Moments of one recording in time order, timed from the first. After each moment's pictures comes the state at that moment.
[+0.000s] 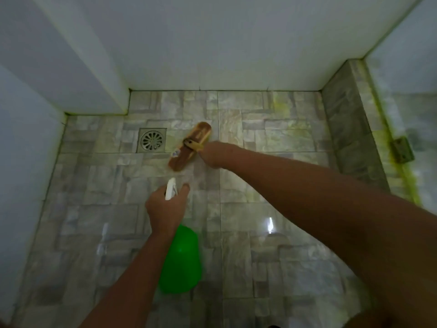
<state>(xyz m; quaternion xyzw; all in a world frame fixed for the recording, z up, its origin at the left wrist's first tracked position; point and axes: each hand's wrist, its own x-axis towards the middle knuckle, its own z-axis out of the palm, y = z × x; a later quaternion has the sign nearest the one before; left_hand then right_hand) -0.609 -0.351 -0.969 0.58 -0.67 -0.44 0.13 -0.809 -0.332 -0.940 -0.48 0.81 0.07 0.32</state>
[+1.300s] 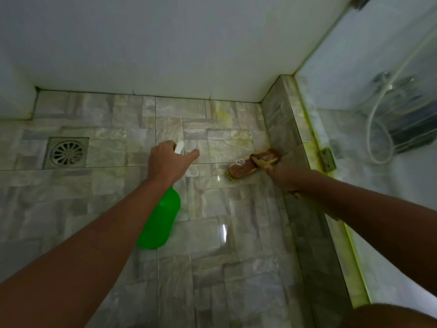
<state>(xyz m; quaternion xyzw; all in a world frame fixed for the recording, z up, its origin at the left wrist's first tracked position) -0.803 -0.328 -0.972 0.36 -0.80 -0.47 0.07 -0.963 -0.068 -0.927 -0.31 0.87 0.14 0.37</state>
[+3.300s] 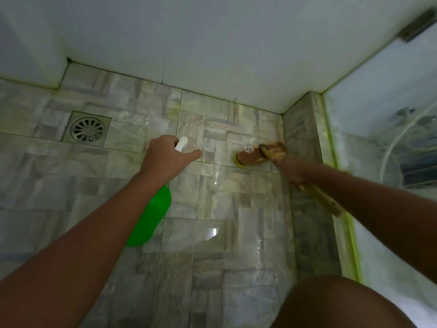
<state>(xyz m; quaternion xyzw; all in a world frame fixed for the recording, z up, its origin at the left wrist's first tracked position) -0.766 -0.363 -0.969 0.38 -0.79 -0.47 0.06 -0.983 -0.133 -0.909 -0.21 0.90 0.14 0.35</state>
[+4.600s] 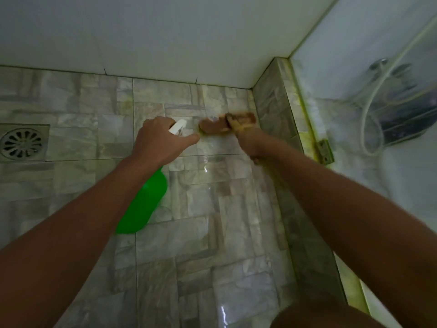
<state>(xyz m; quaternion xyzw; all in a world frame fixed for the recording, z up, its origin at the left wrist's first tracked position) -0.837 -0.329 -0.967 0.28 -0.85 -0.45 0.05 -0.985 -0.153 -0.938 -0.11 0.93 -0.08 0.33</state>
